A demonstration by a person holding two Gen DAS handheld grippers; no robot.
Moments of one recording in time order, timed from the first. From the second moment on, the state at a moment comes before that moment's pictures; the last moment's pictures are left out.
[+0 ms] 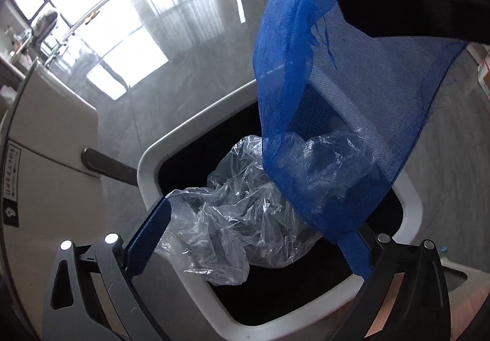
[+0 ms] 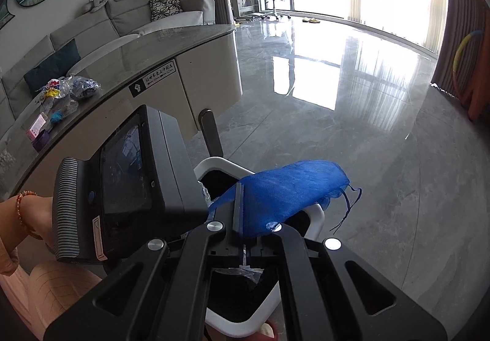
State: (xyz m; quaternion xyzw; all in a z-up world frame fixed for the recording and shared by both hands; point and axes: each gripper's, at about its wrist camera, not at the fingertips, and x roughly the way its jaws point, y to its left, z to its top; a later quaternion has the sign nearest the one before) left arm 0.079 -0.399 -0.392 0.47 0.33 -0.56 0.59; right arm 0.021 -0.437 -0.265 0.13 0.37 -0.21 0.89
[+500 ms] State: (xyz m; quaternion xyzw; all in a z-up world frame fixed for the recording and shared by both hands) left arm 0.104 -0.367 -0.347 0.45 0.29 -0.53 0.65; right arm 0.033 -0.425 -0.262 0.12 0.37 -0.18 0.90
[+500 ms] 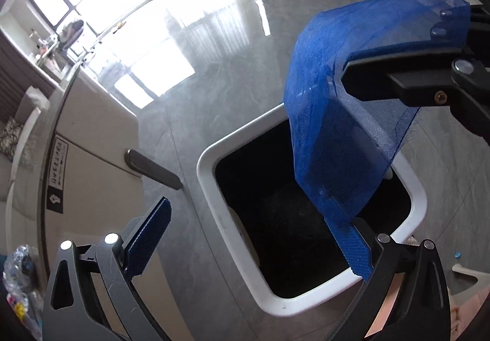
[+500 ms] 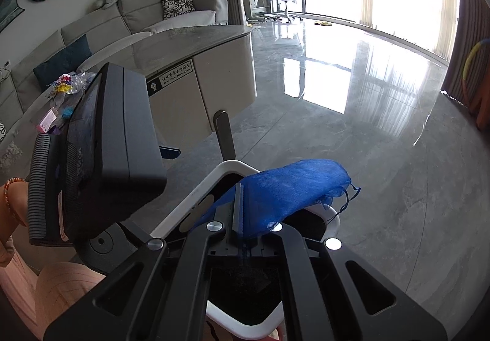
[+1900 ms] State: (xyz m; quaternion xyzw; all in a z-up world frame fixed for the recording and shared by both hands) left arm 0.179 -0.255 -0.267 0.30 0.29 -0.43 0.80; right arm 0.066 -0.398 -0.278 0.03 0.42 -0.19 0.89
